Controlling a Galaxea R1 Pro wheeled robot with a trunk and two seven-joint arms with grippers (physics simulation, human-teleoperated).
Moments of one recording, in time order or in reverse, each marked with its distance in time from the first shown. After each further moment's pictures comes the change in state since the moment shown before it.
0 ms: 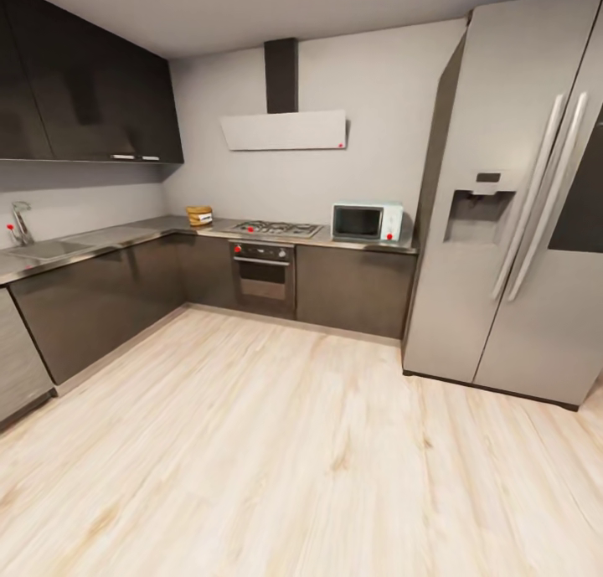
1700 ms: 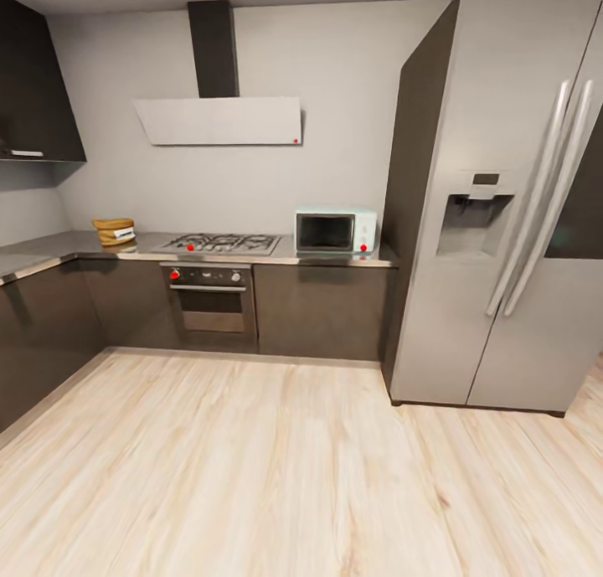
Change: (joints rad) left arm 0.000 0.000 0.000 0.000 0.000 0.004 0.000; right arm 0.000 0.000 0.000 0.000 0.001 0.000 0.000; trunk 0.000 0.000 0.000
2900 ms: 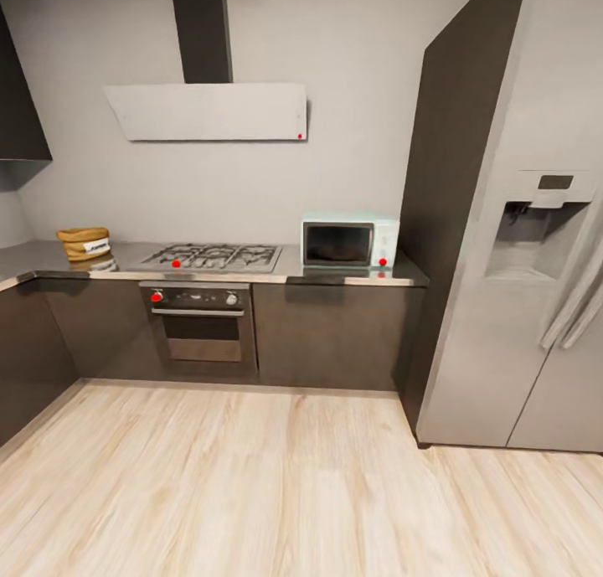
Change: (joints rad) left arm 0.000 -0.002 -0.005 0.001 -0.009 0.011 -0.001; right arm 0.000 0.003 0.004 0.000 0.004 0.007 0.000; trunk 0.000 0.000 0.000
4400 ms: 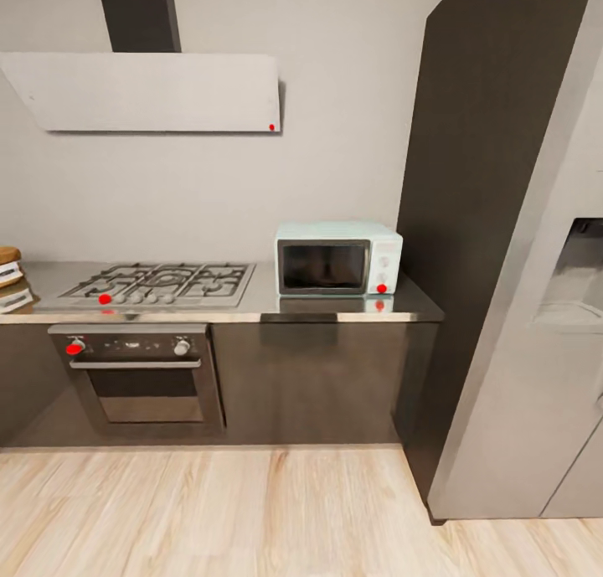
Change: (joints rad) left arm 0.000 0.002 0.015 -0.003 0.011 -0.015 0.000; right arm 0.000 -0.003 0.002 -0.001 -0.002 0.006 0.001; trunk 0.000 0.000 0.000
